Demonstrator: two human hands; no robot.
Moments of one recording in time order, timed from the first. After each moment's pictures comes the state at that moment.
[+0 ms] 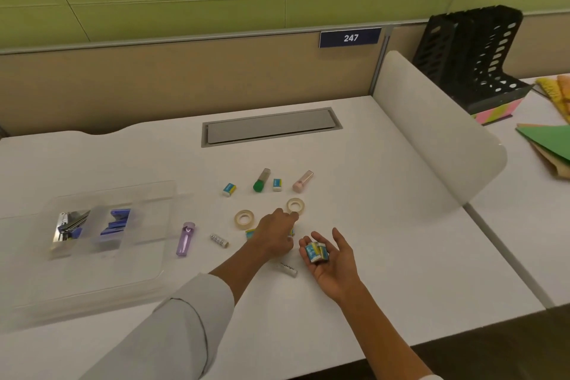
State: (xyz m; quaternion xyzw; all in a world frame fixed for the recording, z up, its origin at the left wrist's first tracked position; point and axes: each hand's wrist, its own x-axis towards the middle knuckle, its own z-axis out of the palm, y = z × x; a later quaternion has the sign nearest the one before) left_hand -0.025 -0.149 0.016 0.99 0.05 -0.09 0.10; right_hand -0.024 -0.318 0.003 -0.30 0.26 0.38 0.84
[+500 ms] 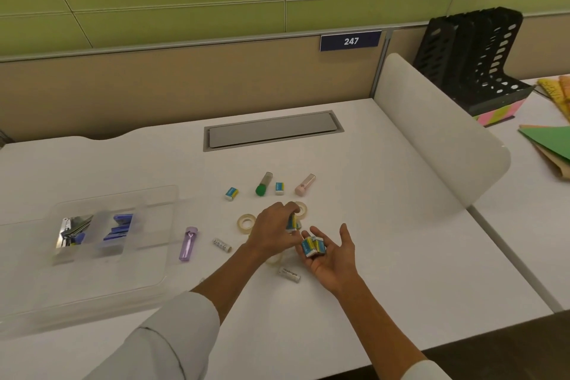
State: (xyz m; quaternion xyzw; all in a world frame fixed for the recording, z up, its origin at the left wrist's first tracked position) left_hand -0.030 -0.139 0.030 0.97 0.07 0.05 0.24; right_hand -0.010 -0.302 0.002 -0.26 0.26 0.38 0.85
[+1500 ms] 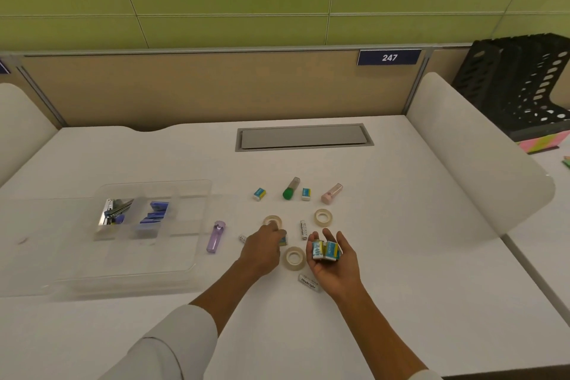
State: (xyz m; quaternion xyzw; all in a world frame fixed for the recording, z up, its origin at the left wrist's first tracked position) left_hand -0.086 -0.092 -0.003 0.98 0.15 -0.04 0.14; right_hand -0.026 -0.265 0.010 -0.21 0.27 0.39 0.86
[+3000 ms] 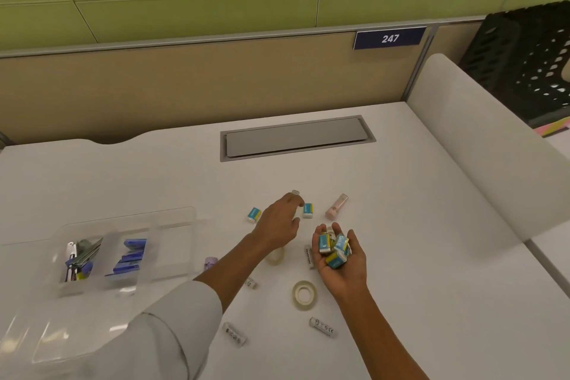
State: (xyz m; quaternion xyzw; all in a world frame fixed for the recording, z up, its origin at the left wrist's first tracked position) left_hand 0.030 -0.044 0.028 0.96 0.06 0.03 0.26; right_hand 0.029 -0.216 0.005 -0.13 0.28 0.30 0.90
